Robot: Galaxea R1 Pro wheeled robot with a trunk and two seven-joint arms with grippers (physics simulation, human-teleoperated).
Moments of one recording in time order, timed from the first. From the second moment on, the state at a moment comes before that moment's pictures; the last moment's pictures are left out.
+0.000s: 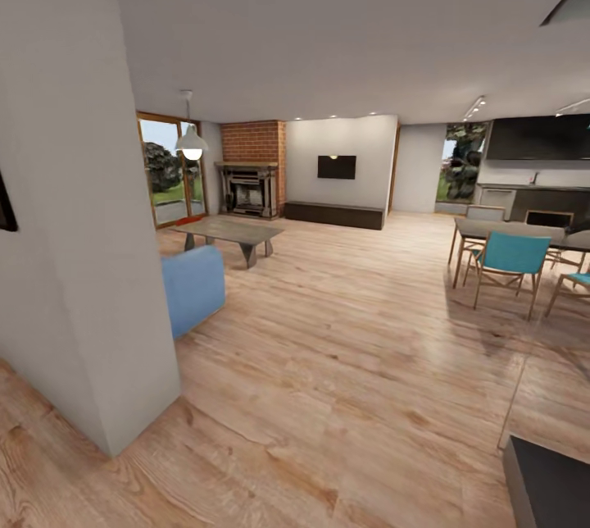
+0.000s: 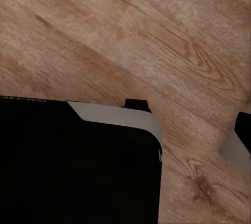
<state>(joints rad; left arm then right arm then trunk) -0.22 -0.04 -0.12 0.00 0.36 0.00 0.02 -0.11 0.04 0.09 0.03 0.01 -0.18 -0.07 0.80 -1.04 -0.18</state>
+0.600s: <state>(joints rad) -0.22 -0.04 -0.12 0.00 0.36 0.00 0.02 -0.11 0.04 0.09 0.03 0.01 -0.18 -0.07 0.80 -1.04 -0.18</state>
